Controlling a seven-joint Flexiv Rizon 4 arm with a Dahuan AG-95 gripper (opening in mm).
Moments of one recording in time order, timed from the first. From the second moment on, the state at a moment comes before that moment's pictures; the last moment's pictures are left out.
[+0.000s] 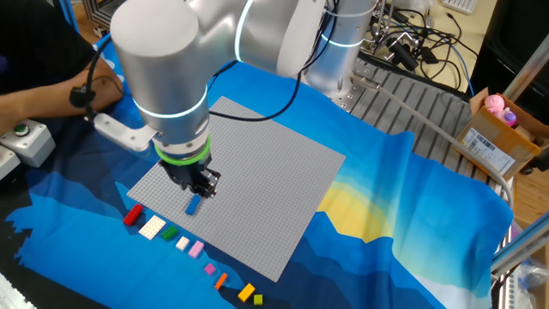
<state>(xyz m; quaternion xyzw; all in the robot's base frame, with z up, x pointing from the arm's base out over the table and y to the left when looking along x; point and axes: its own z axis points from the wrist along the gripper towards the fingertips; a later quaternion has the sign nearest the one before) 0.583 -0.063 0.051 0.04 -1.00 0.01 0.06</state>
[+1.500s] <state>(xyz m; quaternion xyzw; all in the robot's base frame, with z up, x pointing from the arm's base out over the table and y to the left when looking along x) 0.584 -0.057 0.021 0.07 -1.00 0.00 0.00</state>
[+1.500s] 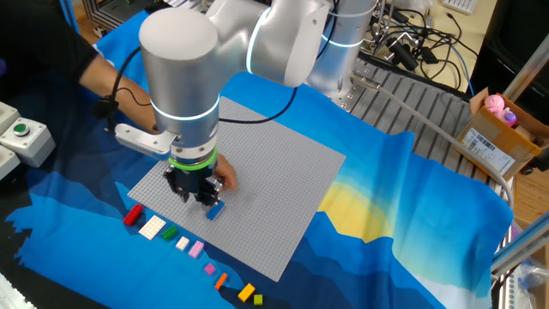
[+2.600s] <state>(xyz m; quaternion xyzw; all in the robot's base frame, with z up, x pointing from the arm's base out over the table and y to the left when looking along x) 0.564 -0.022 0.016 0.00 -1.00 -0.01 0.00</state>
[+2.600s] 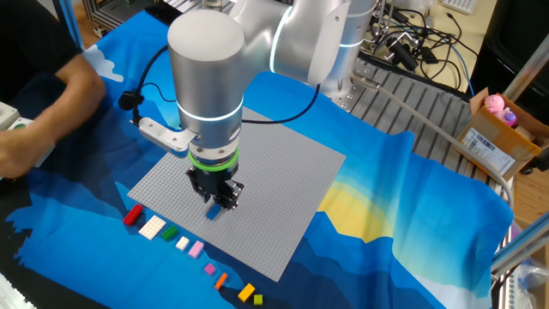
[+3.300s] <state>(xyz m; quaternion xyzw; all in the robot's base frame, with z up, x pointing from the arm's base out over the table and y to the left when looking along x) 0.565 -0.022 0.016 0.01 -1.00 -0.01 0.00</state>
